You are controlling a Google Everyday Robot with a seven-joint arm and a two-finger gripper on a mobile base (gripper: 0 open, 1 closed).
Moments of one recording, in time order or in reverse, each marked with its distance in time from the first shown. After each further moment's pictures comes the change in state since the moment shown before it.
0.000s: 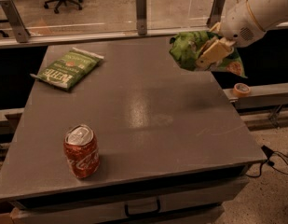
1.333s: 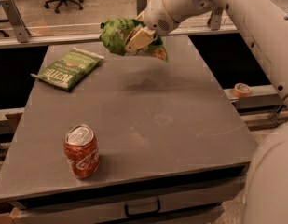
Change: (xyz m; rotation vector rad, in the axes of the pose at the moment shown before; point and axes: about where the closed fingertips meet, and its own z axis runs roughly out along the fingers) arm -0.162 -0.013 0.125 -0.053 -0.206 -0.174
